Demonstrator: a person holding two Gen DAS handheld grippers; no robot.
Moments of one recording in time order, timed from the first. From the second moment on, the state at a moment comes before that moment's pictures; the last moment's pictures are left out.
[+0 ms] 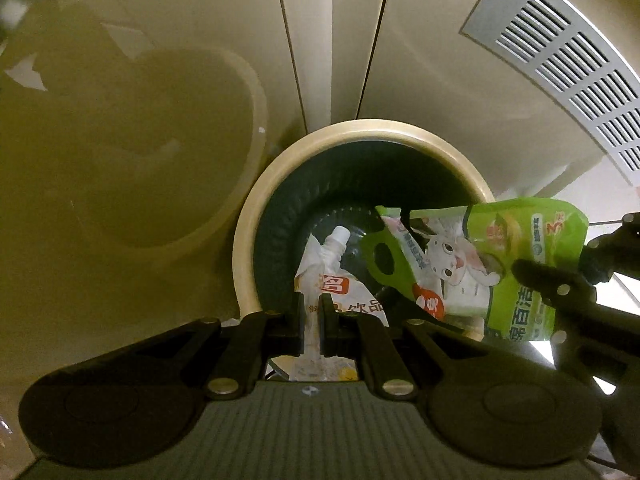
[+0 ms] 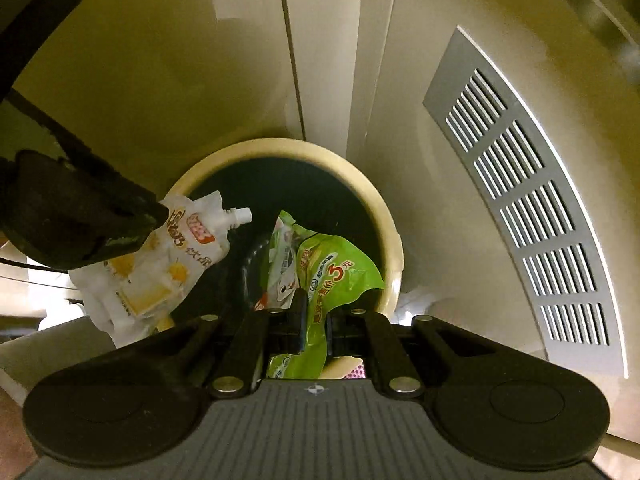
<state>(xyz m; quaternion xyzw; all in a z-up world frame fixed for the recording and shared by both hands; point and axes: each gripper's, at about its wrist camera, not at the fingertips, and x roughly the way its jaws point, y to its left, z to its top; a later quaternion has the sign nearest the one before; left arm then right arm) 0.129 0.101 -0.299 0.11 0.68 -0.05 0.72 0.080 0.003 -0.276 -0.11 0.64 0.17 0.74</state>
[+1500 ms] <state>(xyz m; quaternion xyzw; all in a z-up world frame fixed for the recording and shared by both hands) 0.096 0.093 -0.050 0.08 0.50 -0.12 0.85 0.050 -0.057 -0.021 -0.02 0.50 0.15 0.85</state>
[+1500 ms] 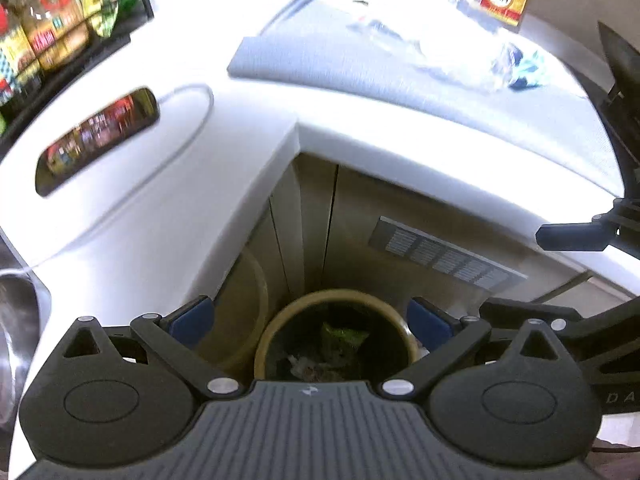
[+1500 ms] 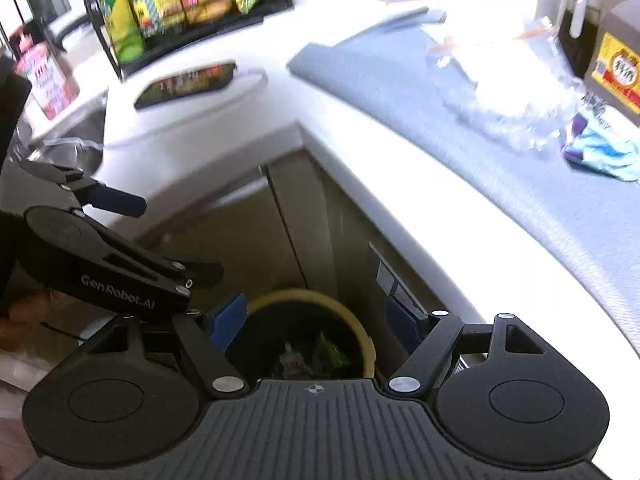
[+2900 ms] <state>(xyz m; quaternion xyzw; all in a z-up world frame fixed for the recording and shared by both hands) 0.211 -0.001 0.012 0.07 0.39 -0.18 0.90 0.100 -0.182 0.011 0.12 0.33 -0.09 0.93</state>
